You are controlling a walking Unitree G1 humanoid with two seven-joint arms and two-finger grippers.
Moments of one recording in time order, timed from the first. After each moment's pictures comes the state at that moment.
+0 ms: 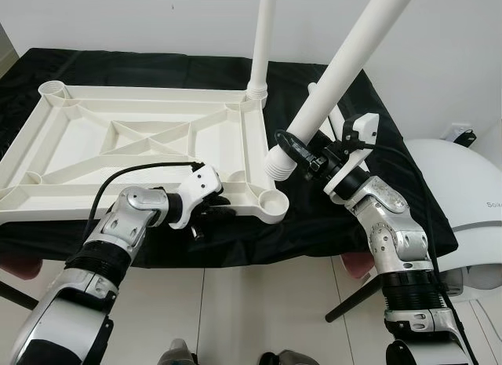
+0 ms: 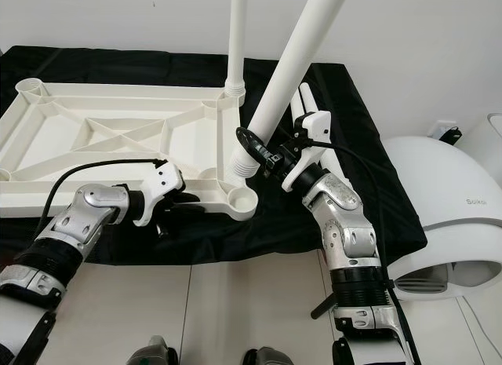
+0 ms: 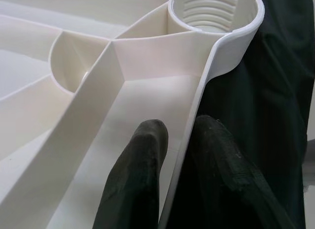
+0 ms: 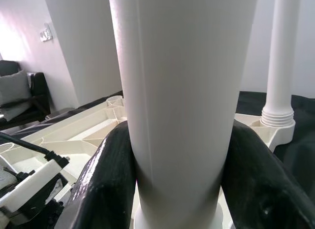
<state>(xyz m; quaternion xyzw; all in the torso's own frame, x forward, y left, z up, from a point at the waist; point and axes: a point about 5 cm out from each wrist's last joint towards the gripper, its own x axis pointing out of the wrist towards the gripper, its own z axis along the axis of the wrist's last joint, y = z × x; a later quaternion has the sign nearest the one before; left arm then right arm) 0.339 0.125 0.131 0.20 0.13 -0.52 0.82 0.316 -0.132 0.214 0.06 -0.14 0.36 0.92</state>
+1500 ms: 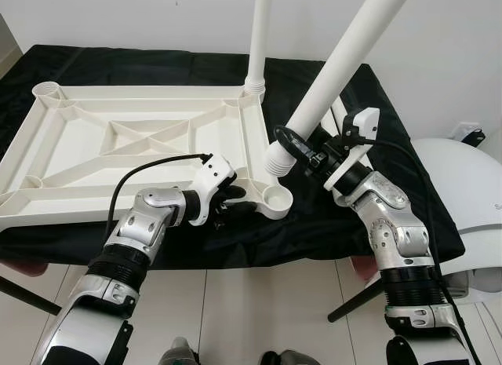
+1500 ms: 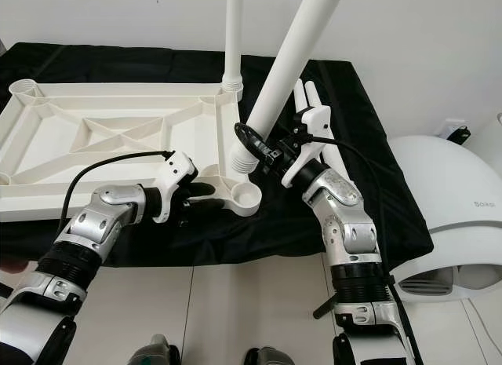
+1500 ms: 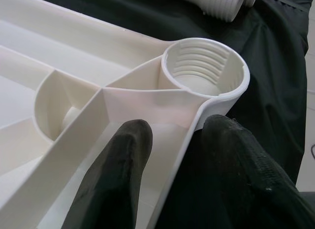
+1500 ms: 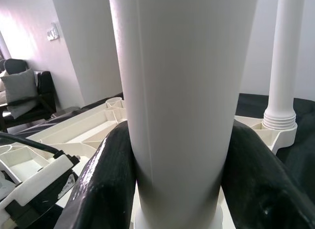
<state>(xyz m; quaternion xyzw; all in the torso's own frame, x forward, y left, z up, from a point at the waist) 0.334 0.098 0.141 0.12 0.12 -0.52 0.83 0.317 -0.131 0.220 0.05 -0.15 0.37 0.92</state>
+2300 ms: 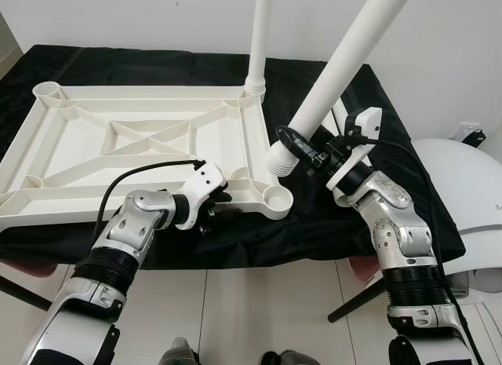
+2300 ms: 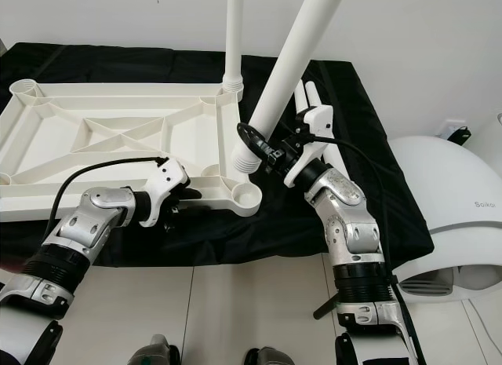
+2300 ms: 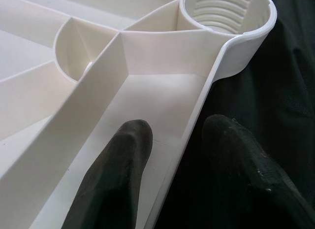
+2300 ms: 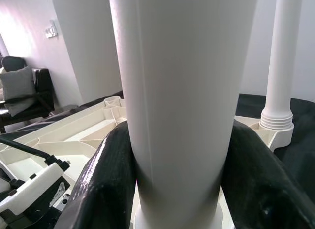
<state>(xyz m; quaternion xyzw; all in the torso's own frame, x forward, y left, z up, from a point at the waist) 0.331 0.115 0.132 0.18 0.14 -0.51 0.83 0.317 -0.133 0.221 0.04 -0.15 0.37 0.92</state>
